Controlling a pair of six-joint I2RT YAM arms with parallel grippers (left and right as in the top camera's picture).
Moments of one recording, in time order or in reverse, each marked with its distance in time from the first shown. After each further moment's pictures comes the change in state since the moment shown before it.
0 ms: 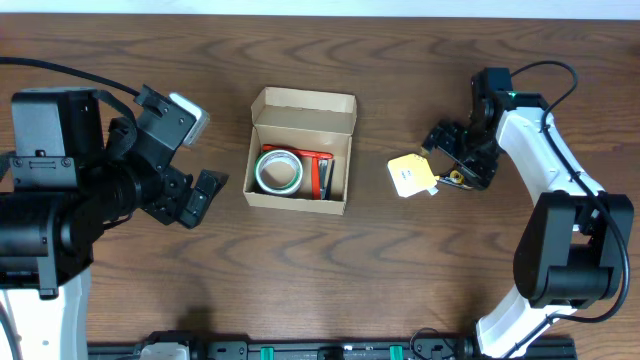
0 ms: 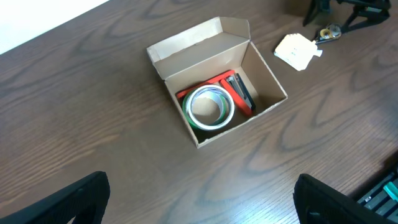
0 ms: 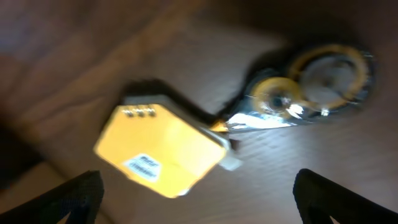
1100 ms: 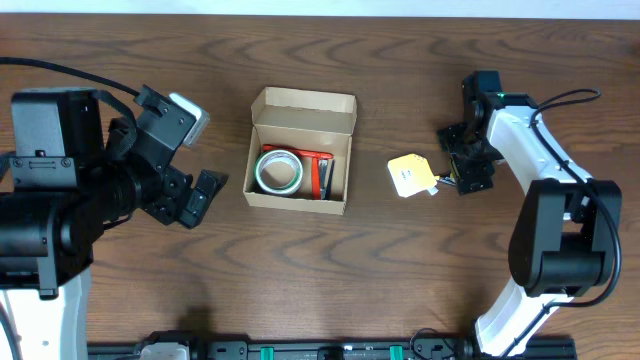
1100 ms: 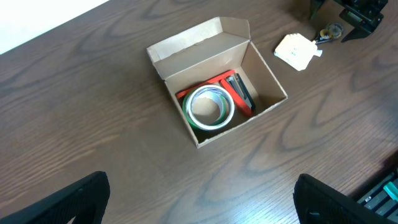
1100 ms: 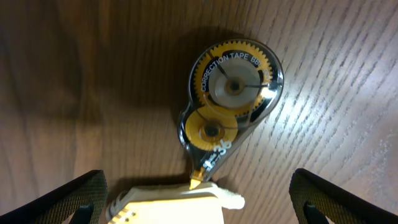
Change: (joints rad) left arm 0.000 0.000 0.000 0.000 0.000 0.000; right arm 0.019 0.065 -0.003 0.016 0.214 0.712
